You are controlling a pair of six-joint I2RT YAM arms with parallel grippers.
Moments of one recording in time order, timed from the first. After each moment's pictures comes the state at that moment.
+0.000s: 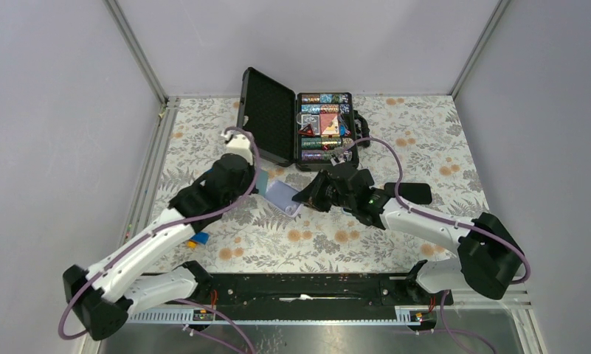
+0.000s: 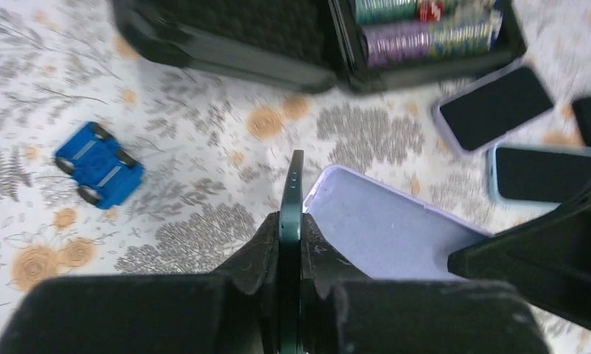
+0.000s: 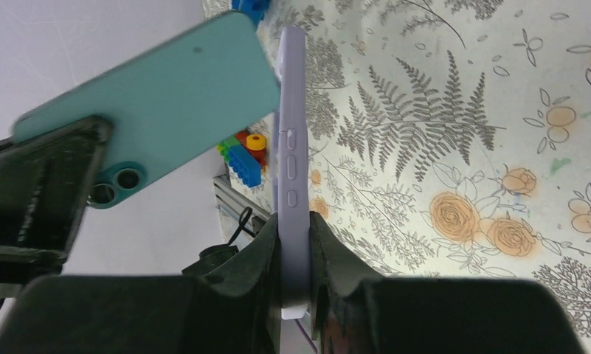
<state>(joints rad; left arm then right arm) -0.72 1.03 0.92 -0.49 -0.35 -0.34 0.83 1.36 0.78 0.03 -0.12 1.24</state>
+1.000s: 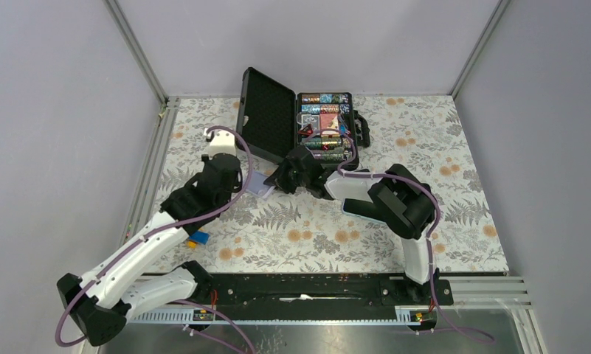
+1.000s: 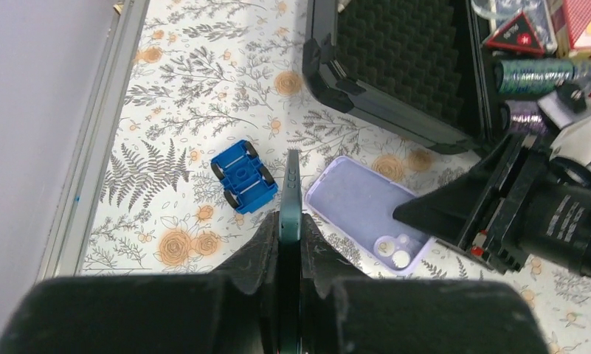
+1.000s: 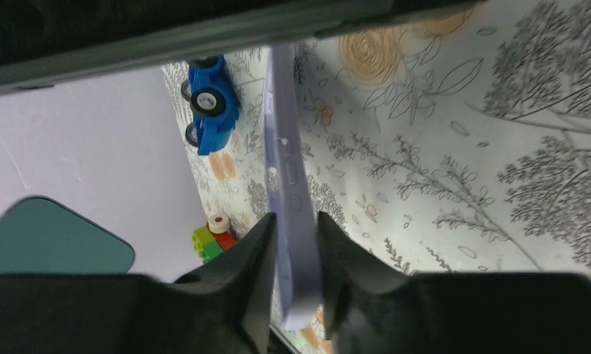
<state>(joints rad) -0.71 0.93 0.95 -0.53 -0.74 -0.29 0.81 2.01 1.21 0.18 -0.11 1.26</state>
